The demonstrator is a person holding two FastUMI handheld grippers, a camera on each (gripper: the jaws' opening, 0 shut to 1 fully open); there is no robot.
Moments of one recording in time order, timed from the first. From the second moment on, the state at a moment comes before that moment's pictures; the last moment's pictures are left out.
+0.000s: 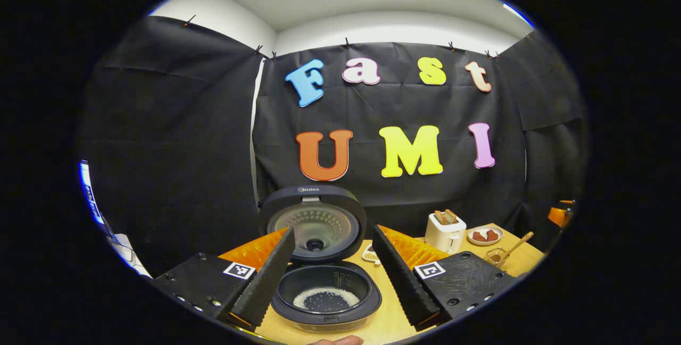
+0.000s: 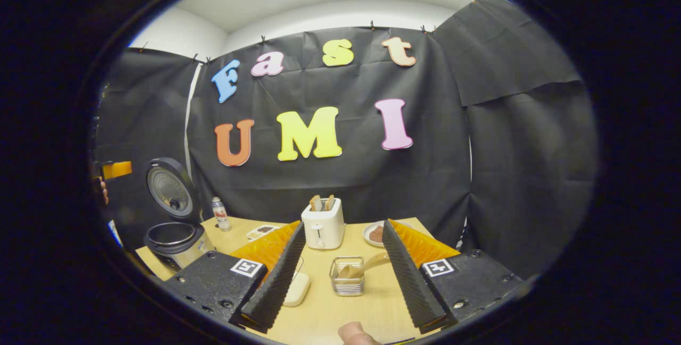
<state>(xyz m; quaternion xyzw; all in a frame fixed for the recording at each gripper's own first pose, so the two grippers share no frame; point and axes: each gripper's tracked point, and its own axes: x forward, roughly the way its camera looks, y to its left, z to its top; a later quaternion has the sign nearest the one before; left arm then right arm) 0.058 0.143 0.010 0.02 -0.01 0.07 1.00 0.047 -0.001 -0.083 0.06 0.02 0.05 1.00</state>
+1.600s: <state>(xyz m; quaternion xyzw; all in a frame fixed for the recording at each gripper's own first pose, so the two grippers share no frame) 0.215 0.201 -0.006 0.00 0.08 0.13 0.99 -0.008 0.007 -0.118 0.03 0.04 0.09 0.99</state>
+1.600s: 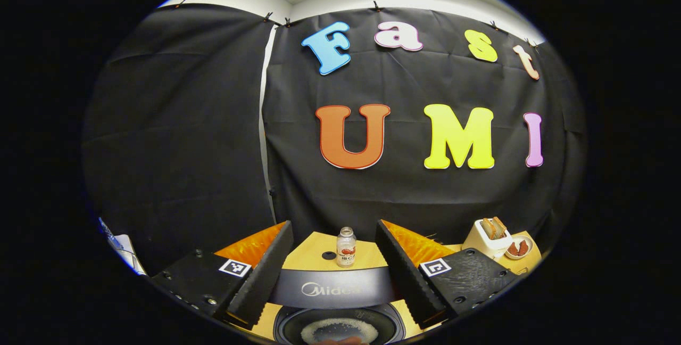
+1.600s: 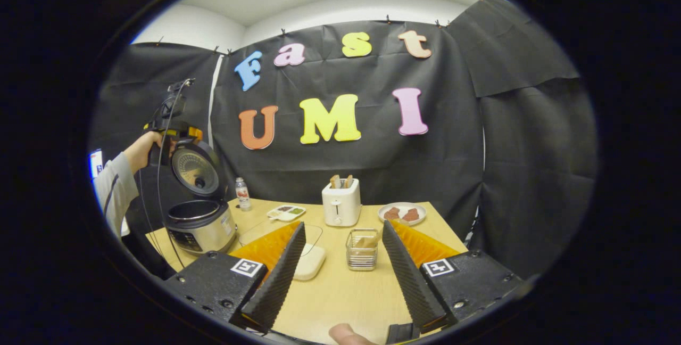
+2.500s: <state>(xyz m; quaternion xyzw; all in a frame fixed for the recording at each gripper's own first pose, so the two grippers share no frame) 0.112 0.163 -0.148 -0.01 0.17 0.11 0.98 -0.035 0.009 -0.136 0.05 0.05 0.11 0.99</state>
